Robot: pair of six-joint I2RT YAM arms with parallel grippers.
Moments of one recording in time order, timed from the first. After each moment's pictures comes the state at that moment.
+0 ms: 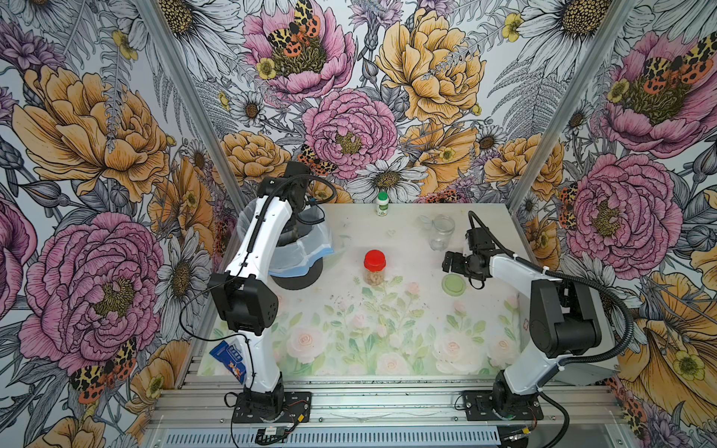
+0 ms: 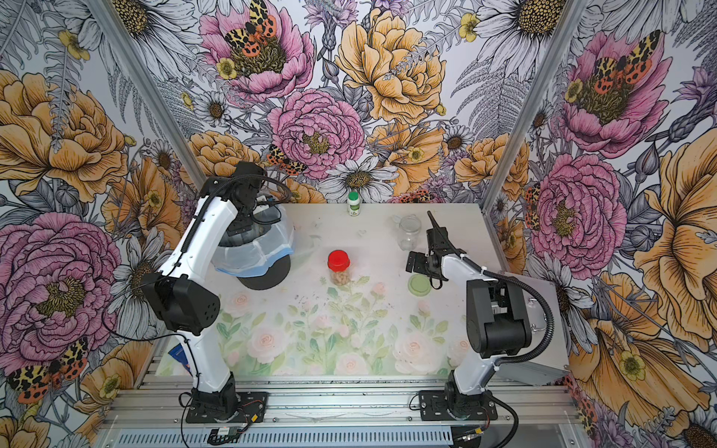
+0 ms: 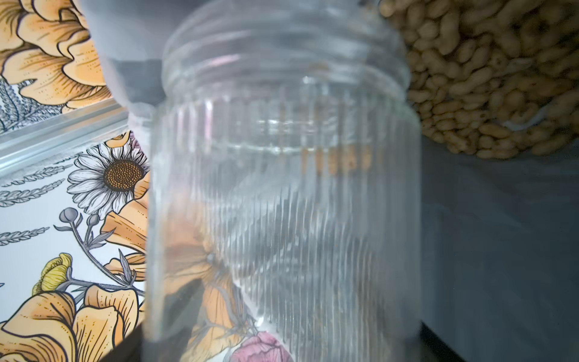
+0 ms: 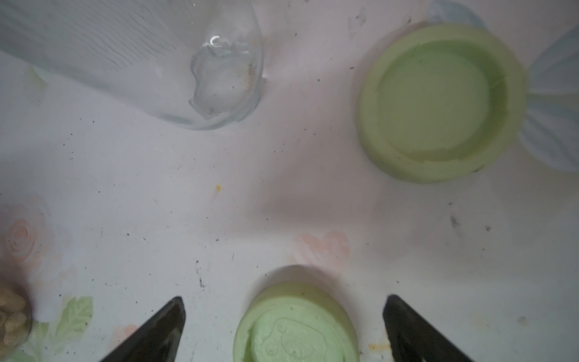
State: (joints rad) left arm -0.19 1.92 2.12 -1.37 -0.74 0.94; right arm 0.07 1.70 1.05 -0.41 -0.09 0.32
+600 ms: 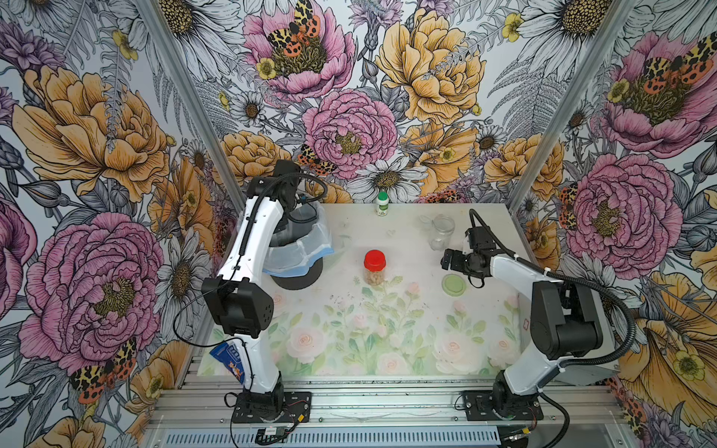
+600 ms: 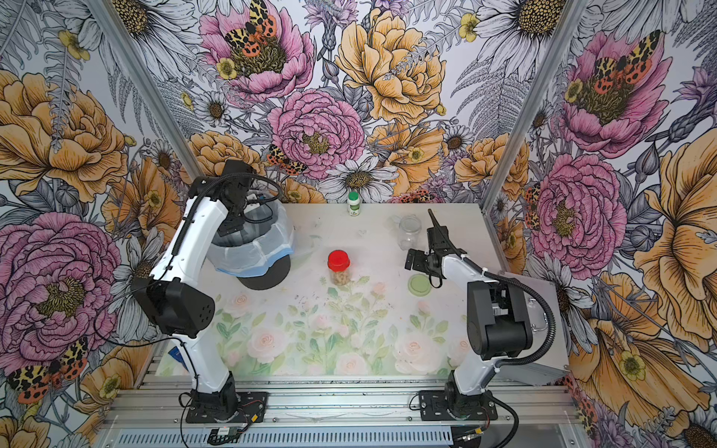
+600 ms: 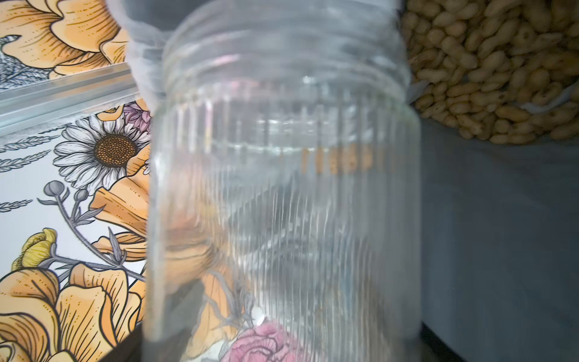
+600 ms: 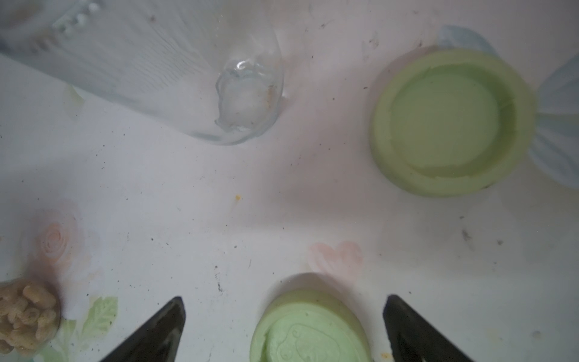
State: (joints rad) left arm -0.14 1.89 2.14 -1.38 -0.73 0.93; right arm 0.07 1.69 1.05 -0.38 -0.12 0.32
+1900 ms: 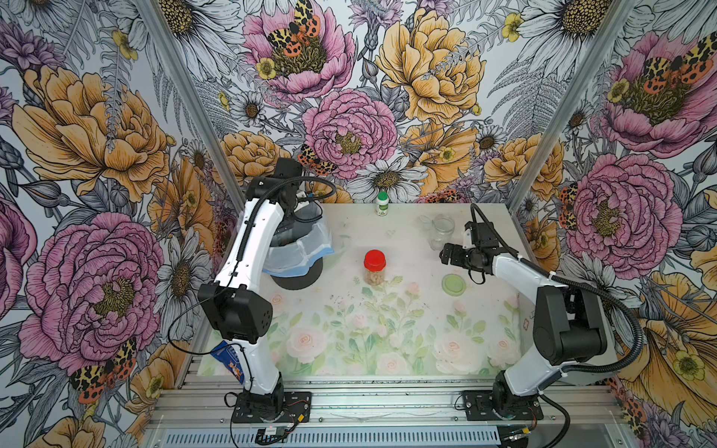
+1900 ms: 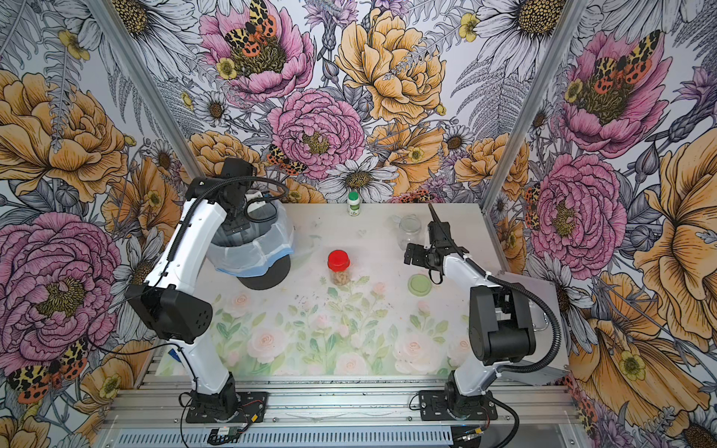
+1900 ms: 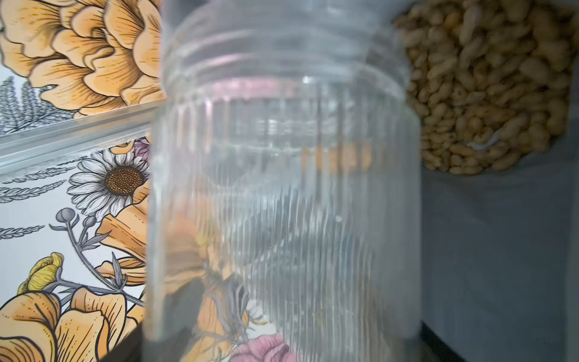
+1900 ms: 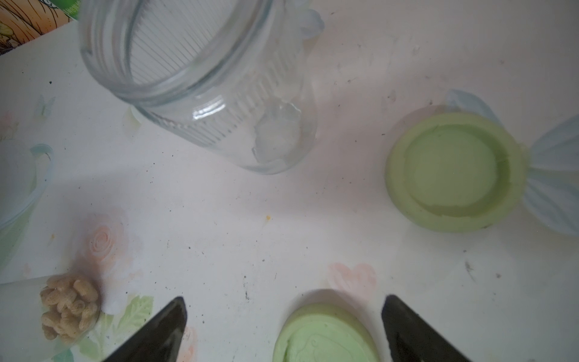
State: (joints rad) left arm -0.19 1.85 2.08 -1.36 -0.62 0.95; right arm 0.08 1.65 1.07 -0.35 -0.17 0.29
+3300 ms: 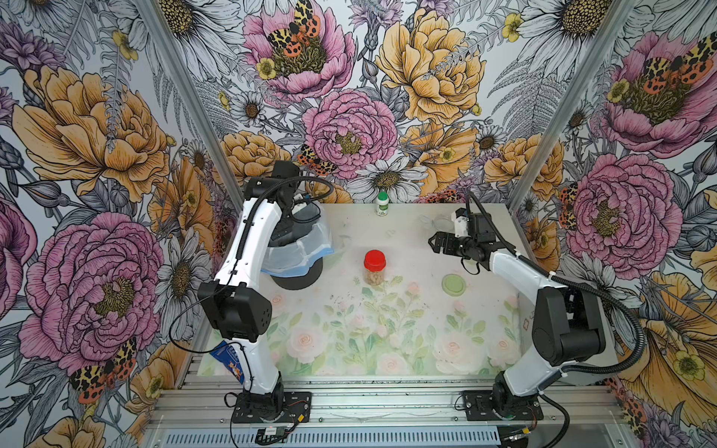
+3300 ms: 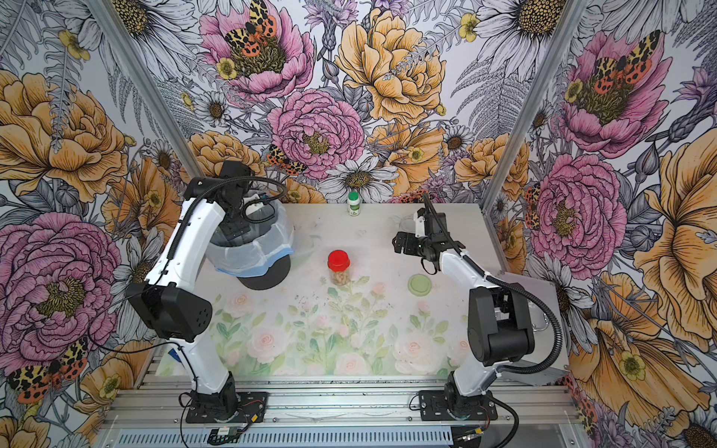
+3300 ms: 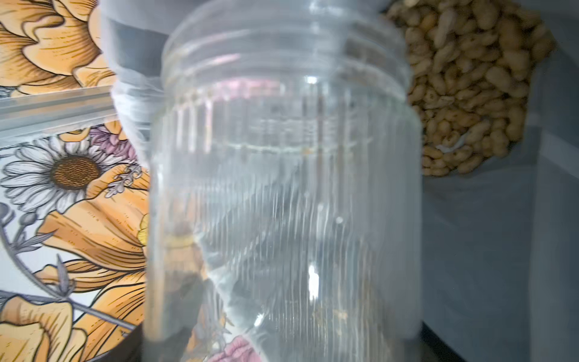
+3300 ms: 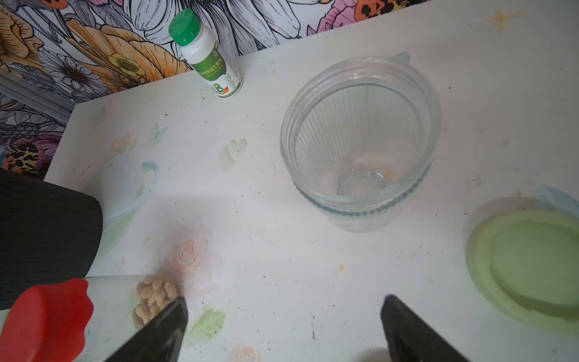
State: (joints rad) left arm -0.12 1.85 2.09 -1.42 -0.56 0.84; right arm 0.12 1.64 1.13 -0.24 -0.28 0.27
